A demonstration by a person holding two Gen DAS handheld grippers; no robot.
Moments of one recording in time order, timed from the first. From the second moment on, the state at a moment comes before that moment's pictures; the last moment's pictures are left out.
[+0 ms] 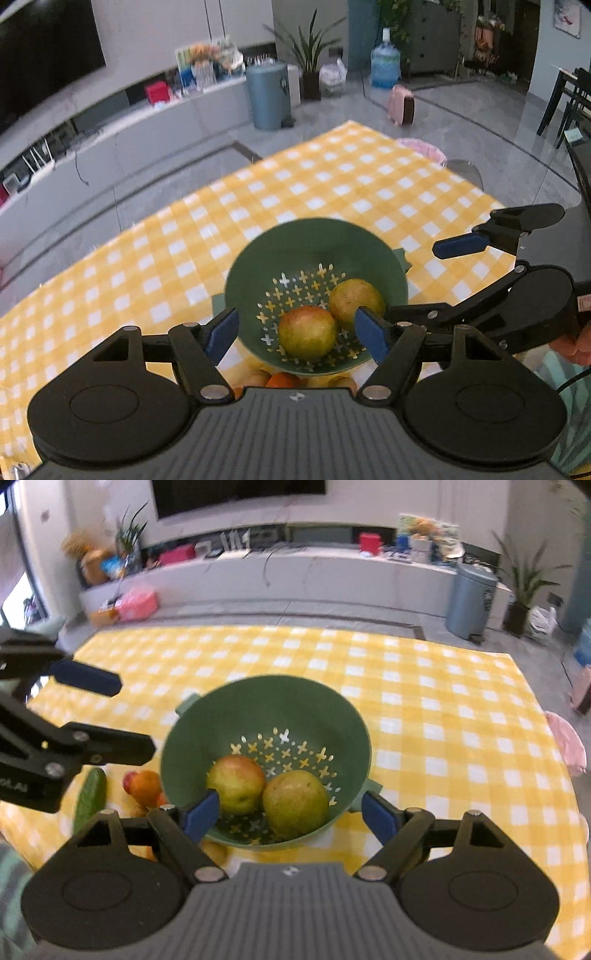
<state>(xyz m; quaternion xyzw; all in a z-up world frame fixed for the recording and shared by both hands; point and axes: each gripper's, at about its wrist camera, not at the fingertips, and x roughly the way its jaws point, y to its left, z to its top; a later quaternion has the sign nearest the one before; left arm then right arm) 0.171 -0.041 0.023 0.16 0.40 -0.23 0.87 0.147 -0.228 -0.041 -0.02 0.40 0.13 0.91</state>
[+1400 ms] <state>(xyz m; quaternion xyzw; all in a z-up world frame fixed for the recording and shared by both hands) 0.090 0.037 -0.059 0.16 0.37 -0.18 0.90 0.044 -0.158 -0.116 0.00 0.36 0.10 0.93</state>
